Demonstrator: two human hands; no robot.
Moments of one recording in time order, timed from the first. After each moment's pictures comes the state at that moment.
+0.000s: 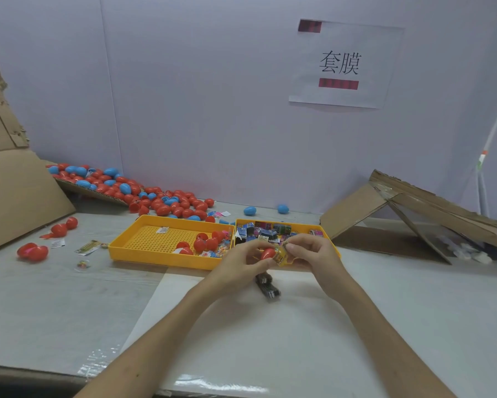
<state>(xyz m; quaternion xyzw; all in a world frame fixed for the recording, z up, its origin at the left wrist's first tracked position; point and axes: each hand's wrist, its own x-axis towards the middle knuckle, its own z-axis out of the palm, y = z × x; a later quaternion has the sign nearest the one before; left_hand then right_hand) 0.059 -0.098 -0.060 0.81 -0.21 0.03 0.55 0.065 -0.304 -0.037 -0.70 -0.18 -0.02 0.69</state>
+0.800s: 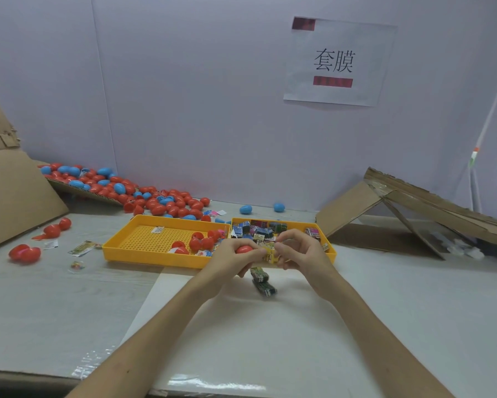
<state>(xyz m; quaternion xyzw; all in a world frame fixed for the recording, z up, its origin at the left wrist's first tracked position) 0.054 -0.095 -0.050 0.75 -0.13 0.01 0.65 0.063 -0.294 -0.041 -0.71 -0.20 0.00 0.67</state>
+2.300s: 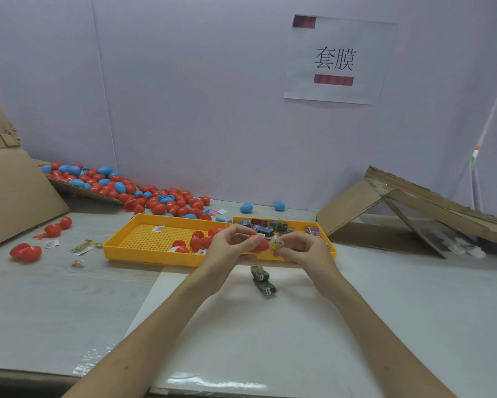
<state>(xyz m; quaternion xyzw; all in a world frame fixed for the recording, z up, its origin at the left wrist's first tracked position) 0.051 -0.096 -0.043 0.62 -0.12 0.02 0.78 0.066 -0.296 -0.043 -0.74 -0.14 -0.05 0.65</state>
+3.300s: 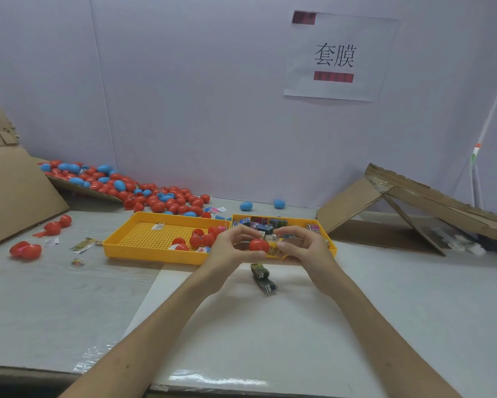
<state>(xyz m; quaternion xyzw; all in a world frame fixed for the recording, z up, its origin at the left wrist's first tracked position) 0.059 -0.096 -0.053 0.69 -0.14 0.04 0.71 0.065 -0.296 -0.042 -0.71 -0.17 -0.02 0.68</state>
